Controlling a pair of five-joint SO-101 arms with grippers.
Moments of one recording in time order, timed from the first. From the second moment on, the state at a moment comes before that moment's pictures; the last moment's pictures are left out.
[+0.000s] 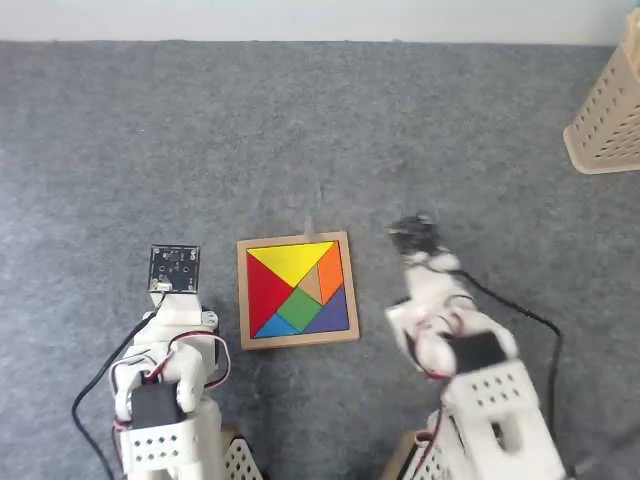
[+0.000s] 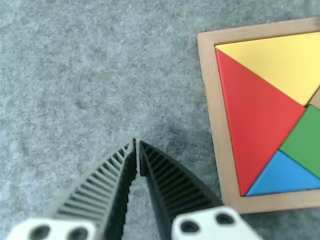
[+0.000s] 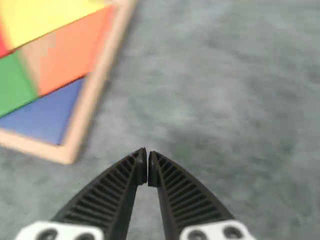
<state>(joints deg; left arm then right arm) -14.3 -103.1 96.9 71.7 -3.6 -16.8 -66.1 77.6 53.9 7.4</state>
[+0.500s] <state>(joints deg) -14.3 -103.1 96.9 71.7 -3.6 2.2 -100.2 95.8 62.8 15.2</state>
